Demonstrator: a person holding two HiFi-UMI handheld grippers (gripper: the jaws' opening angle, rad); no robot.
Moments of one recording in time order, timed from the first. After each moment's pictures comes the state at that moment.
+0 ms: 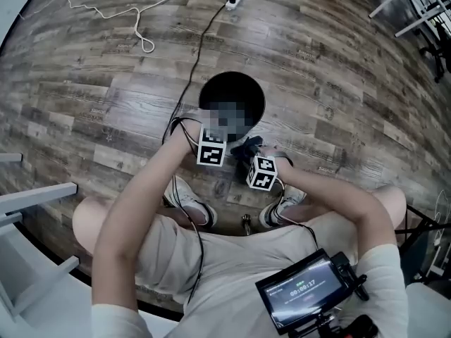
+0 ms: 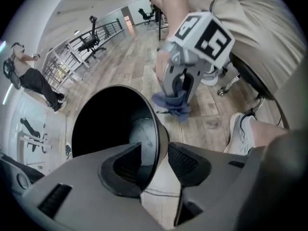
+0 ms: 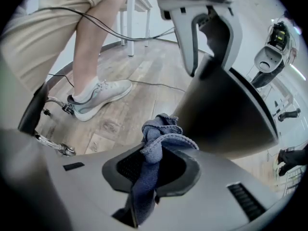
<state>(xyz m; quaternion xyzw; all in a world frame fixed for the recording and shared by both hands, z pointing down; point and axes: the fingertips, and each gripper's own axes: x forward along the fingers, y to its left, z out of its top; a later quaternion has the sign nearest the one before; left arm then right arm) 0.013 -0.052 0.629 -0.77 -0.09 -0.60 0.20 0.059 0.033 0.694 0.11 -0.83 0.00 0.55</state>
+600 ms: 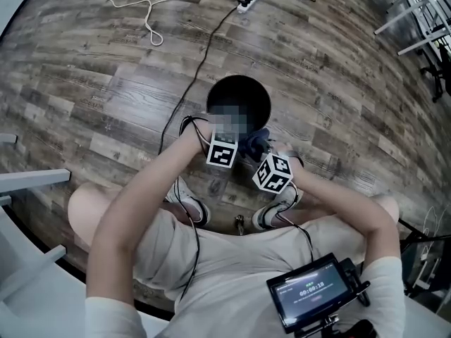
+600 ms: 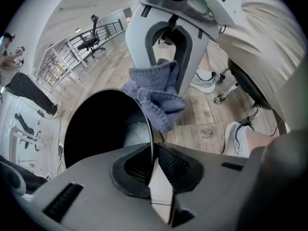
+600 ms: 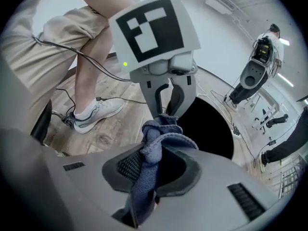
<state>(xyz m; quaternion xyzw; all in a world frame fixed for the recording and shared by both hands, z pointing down) 0.026 -0.031 0.632 -0.78 -0.10 -0.59 0.18 0.053 0.004 0.594 0.16 -0.85 -0.05 0.50</state>
